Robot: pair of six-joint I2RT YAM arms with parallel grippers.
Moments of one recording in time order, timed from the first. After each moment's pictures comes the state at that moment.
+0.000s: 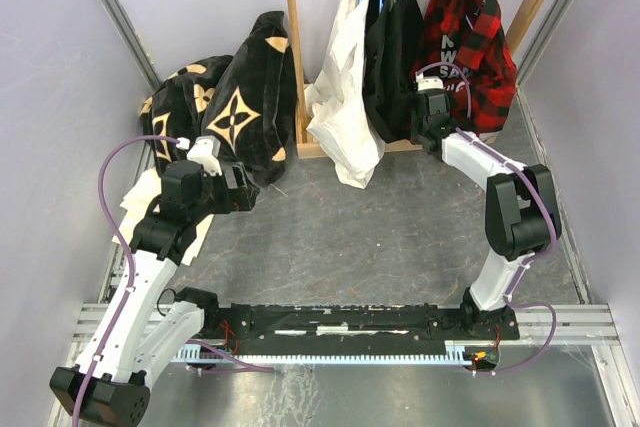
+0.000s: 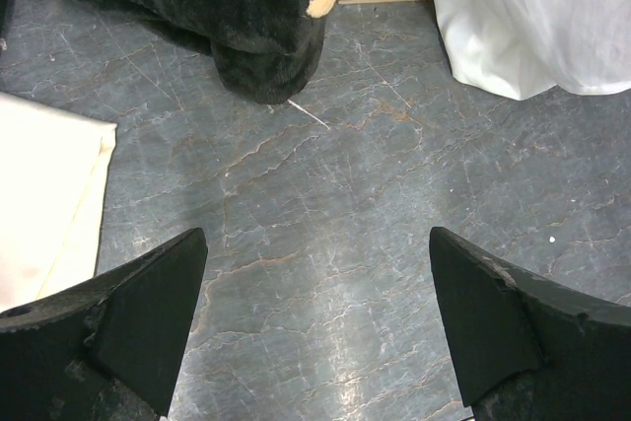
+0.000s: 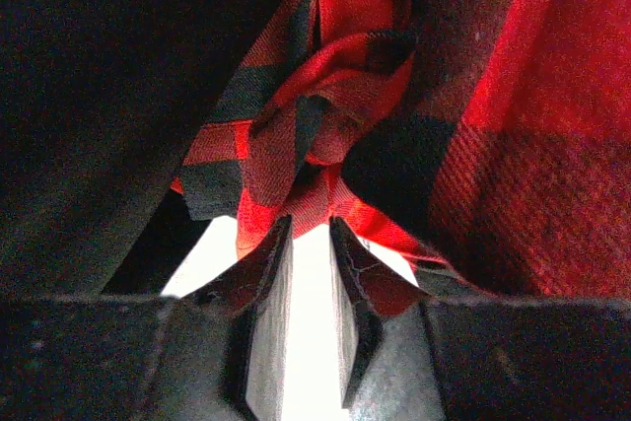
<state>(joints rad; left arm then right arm) -0.24 0.76 0.80 -0.57 0.08 -0.29 0.25 1.79 1.25 -0.14 0.32 0.09</state>
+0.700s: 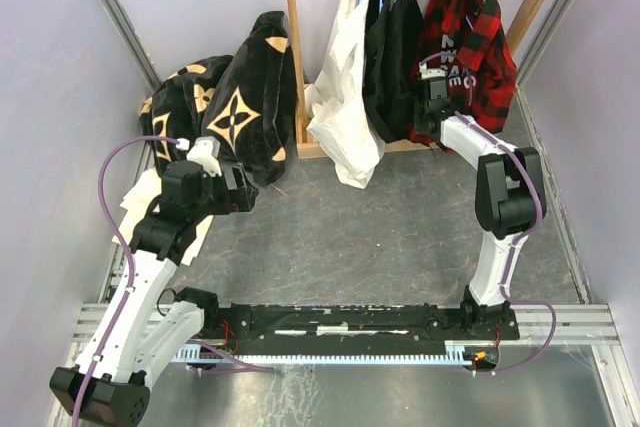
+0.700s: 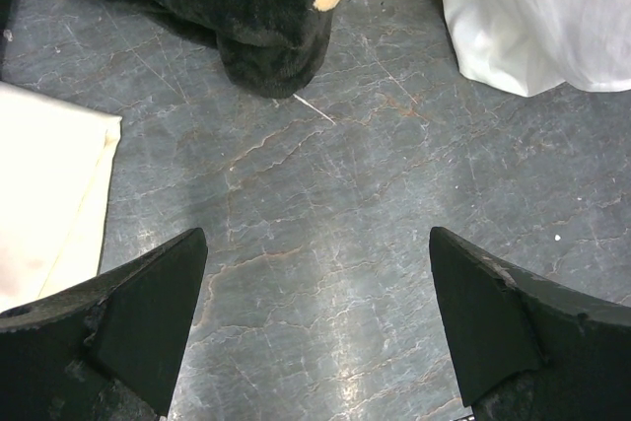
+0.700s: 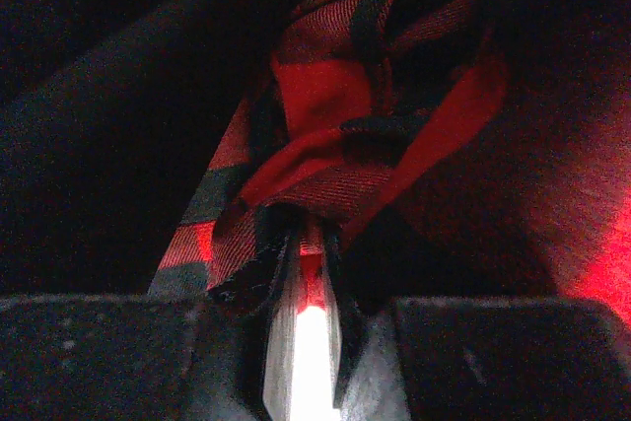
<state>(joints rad) -0.24 0.76 0.80 -0.59 0.07 -0.29 0.20 1.95 1.45 -0.22 0.30 0.10</state>
